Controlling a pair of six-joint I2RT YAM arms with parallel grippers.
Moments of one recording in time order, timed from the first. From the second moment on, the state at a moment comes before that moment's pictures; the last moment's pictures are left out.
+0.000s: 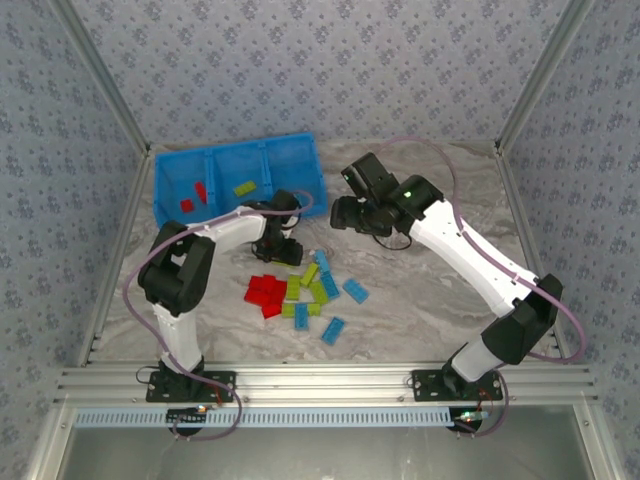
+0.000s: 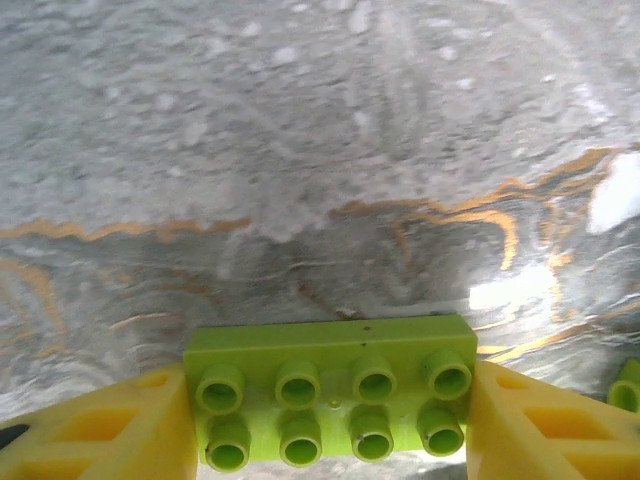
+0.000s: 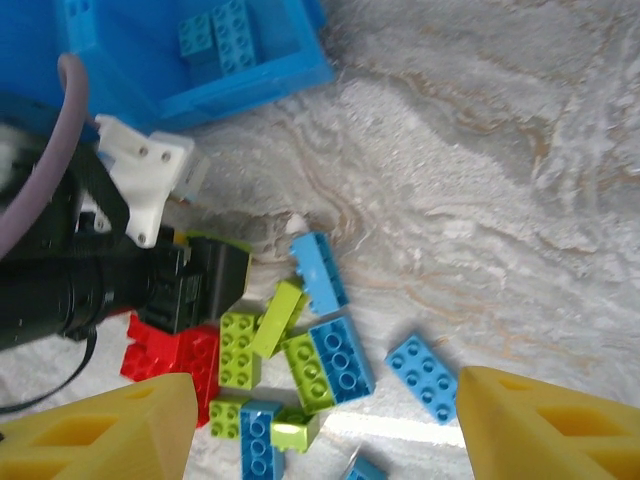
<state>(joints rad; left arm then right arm) -0.54 1.90 1.28 -0.75 0.04 -0.30 0.72 1.54 1.63 -1.09 0.09 0.73</state>
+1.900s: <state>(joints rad) -0.38 1.04 1.07 -0.98 0.20 -0.19 0.79 2.05 1.56 -0.83 0.02 0.71</state>
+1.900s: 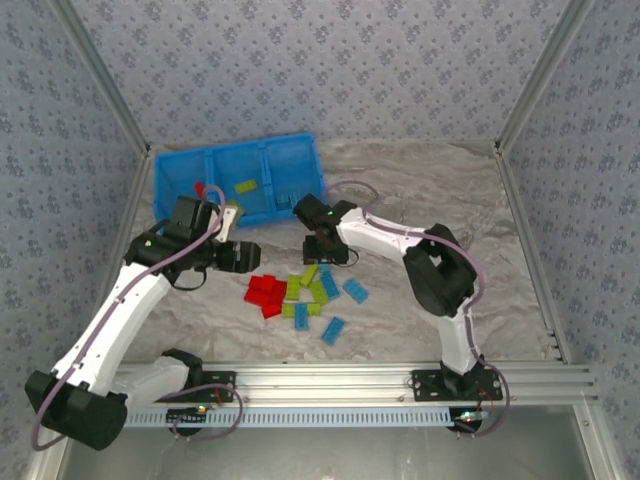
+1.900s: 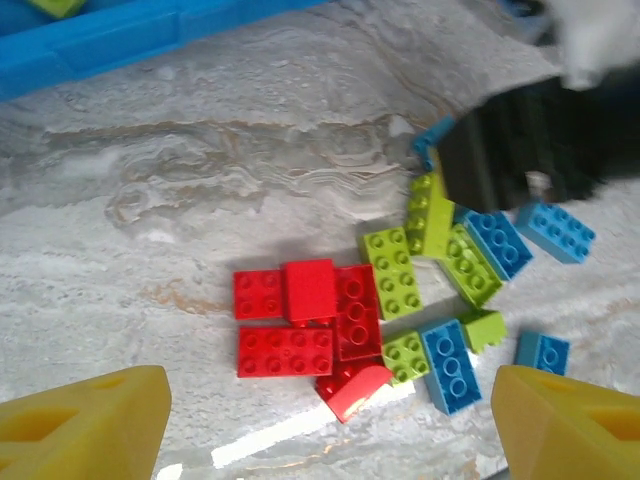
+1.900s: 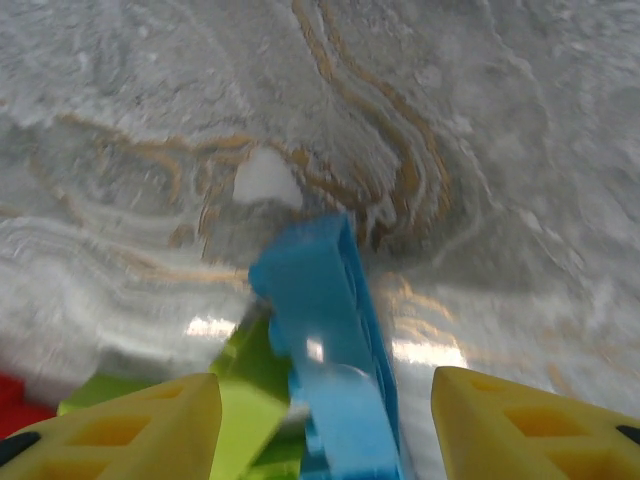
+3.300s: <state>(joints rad) -0.39 0.88 1.04 -0.97 0.14 -0.31 0.69 2.56 2.55 -0.81 0.29 0.34</state>
